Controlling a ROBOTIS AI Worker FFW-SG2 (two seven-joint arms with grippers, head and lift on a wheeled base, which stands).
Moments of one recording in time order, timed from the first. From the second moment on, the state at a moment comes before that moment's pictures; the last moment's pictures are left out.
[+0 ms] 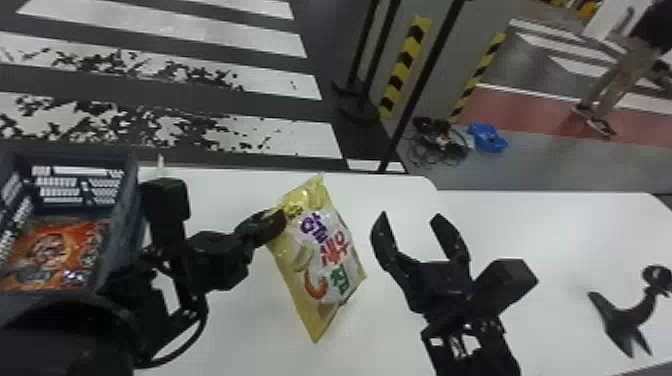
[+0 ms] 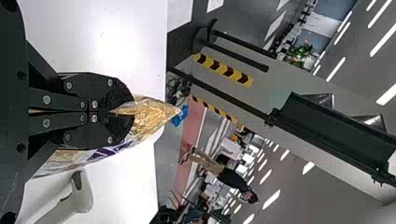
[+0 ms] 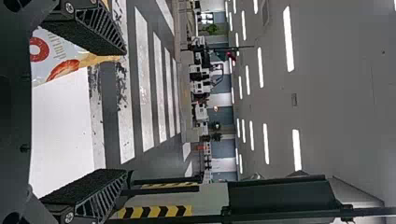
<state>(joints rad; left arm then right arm) -0.03 0.03 -0.37 -1.71 0.46 0.50 -0.25 0.52 -0.27 -0.05 -2.03 -0.33 -0.12 -0.07</state>
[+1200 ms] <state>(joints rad) -0.05 0.05 -0.37 -1.78 0.32 0.80 -0.07 0.55 -0.29 -0.04 -2.08 -0.31 -0.07 -0.07</state>
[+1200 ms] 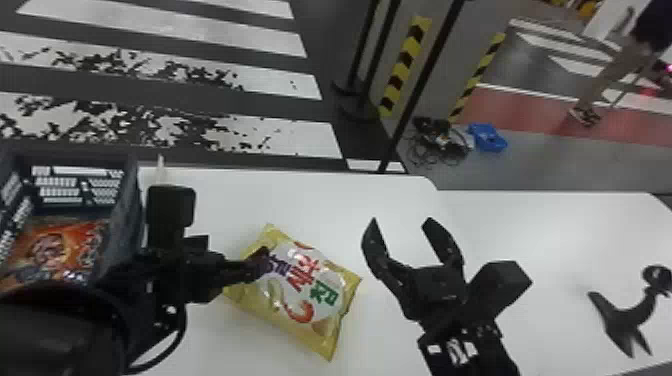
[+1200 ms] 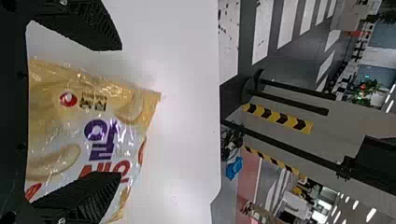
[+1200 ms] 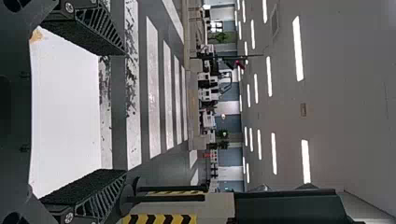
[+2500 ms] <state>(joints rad) 0.39 0.25 0.14 -2.36 0.49 0.79 -0.06 0.61 -0.32 -0.05 -2.02 -0.20 -0.02 0.28</state>
